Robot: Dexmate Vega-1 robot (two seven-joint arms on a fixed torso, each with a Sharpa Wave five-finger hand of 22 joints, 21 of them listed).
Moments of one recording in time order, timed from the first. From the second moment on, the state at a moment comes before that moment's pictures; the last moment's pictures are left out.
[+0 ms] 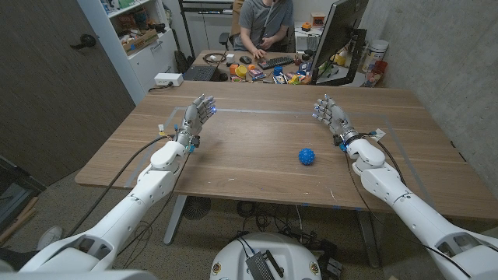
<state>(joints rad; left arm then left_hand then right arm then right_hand) 0.87 0.42 0.24 -1.31 -0.56 -0.25 -0.08 0.05 0.04 0.62 -0.02 0.18 0.29 -0.08 0.21 0.19 0.32 -0.11 0.20 0.19 0.23 -0.04 0.19 0.18 0.28 -0.04 0.20 0.18 -0.85 -0.46 -0.31 -1.31 0.59 0.26 0.06 0.23 0.16 0.17 -0.02 0.26 0.24 0.03 0.19 0.19 0.35 0.04 0.23 0.19 0.30 -0.01 0.19 0.19 0.32 0.09 0.22 0.19</state>
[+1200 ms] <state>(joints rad) 0.86 -0.09 -0.32 -1.40 0.05 -0.07 -0.48 0.05 0.04 0.62 -0.02 0.18 0.29 -0.07 0.21 0.19 0.32 -0.11 0.20 0.19 0.23 -0.04 0.19 0.18 0.28 -0.04 0.20 0.18 -0.98 -0.29 0.06 -1.44 0.17 0.44 0.36 0.33 0.13 0.19 -0.09 0.27 0.19 0.03 0.19 0.19 0.29 0.04 0.21 0.19 0.23 -0.01 0.18 0.19 0.31 0.10 0.22 0.19</state>
